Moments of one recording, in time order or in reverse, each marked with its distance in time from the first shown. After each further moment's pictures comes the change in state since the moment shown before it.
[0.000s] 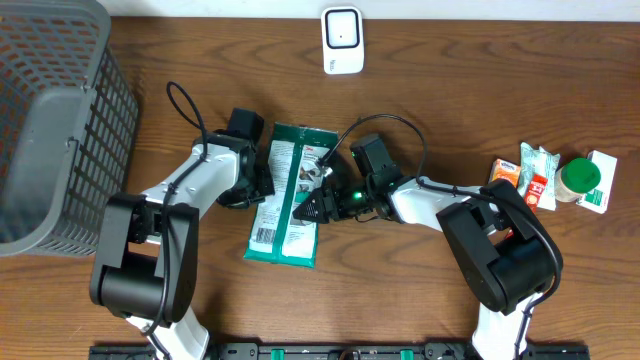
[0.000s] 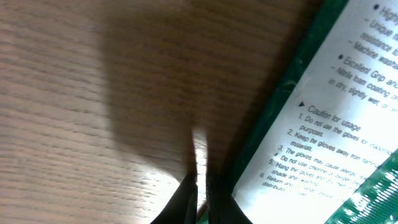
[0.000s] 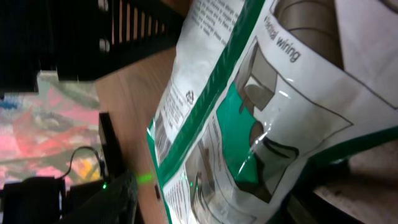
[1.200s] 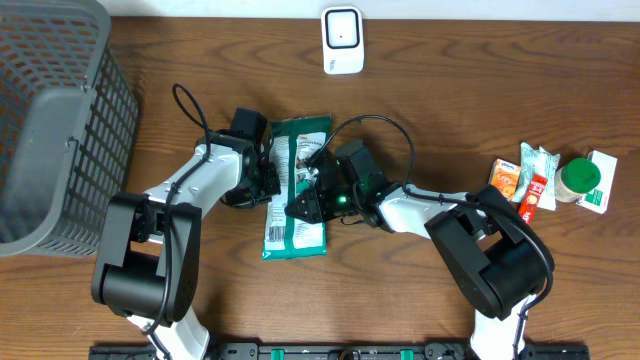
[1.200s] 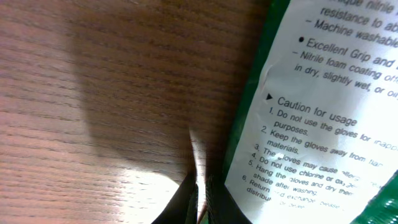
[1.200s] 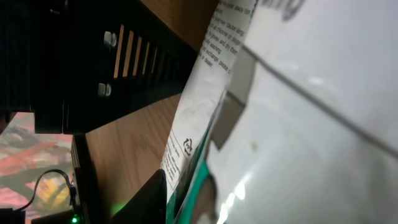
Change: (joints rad) left arm -0.010 0.005 0.001 0.018 0.083 0.000; right arm 0.082 0.003 -0.006 0.129 0.159 0.044
